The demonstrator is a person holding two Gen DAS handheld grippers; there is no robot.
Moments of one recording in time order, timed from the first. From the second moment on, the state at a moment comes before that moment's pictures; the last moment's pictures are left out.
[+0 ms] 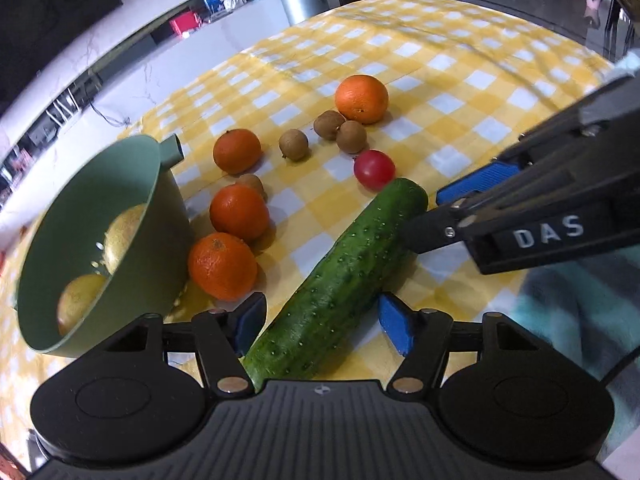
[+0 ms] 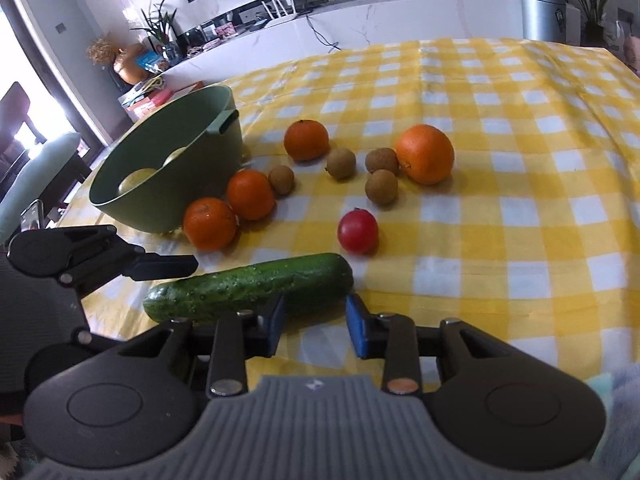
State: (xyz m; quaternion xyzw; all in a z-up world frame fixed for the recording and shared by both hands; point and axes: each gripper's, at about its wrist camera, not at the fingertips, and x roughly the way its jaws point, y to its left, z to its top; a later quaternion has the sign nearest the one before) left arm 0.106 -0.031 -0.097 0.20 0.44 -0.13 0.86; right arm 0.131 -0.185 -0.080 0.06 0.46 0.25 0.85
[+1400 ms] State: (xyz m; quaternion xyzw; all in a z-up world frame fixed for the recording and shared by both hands) left arm 0.115 -0.024 -0.103 0.10 0.45 -0.16 0.87; right arm 0.135 -0.194 -0.082 0.08 0.46 0.22 0.86
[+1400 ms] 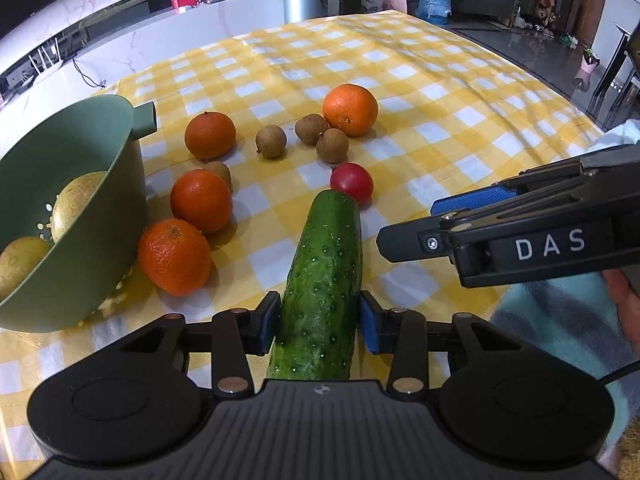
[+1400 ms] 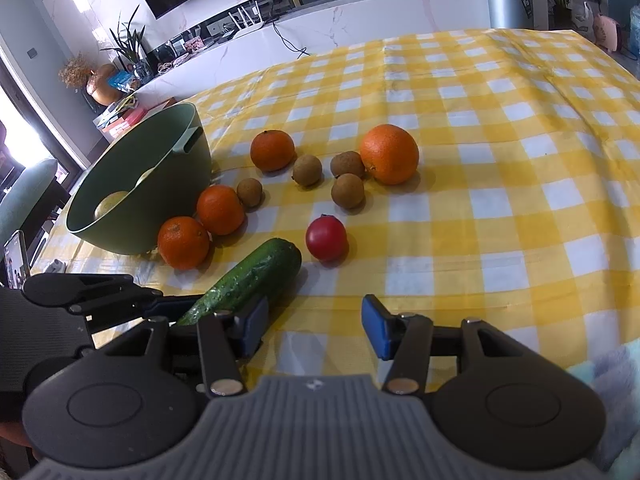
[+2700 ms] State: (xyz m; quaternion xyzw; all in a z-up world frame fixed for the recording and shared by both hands) left arm 0.127 0.007 -0.079 -0.01 0.39 -0.11 0.92; right arm 0.247 -0.191 -0.085 0.04 0.43 0.16 0.89
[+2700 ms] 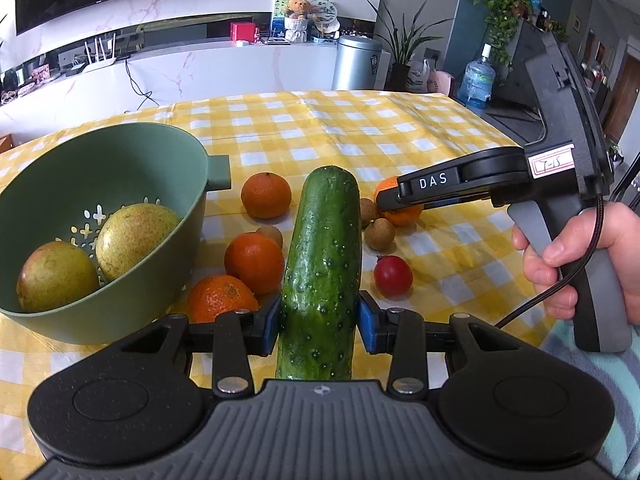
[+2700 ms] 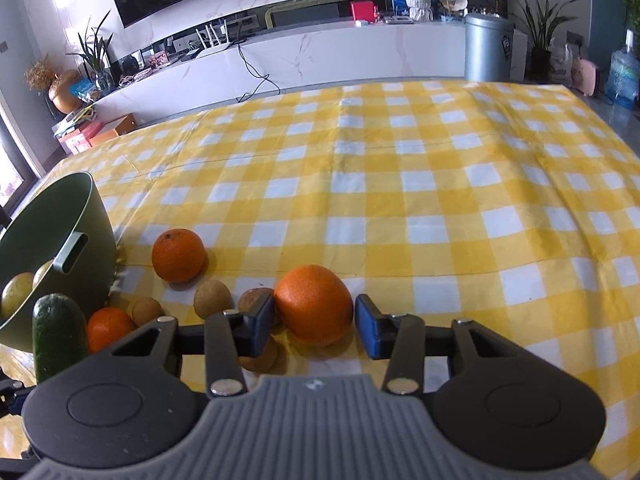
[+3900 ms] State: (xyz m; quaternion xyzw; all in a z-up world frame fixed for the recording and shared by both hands) left arm 0.119 0.046 0.034 0.15 0.24 0.02 0.96; right arm 0.193 -0.134 0.004 0.04 0.29 0.32 0.90
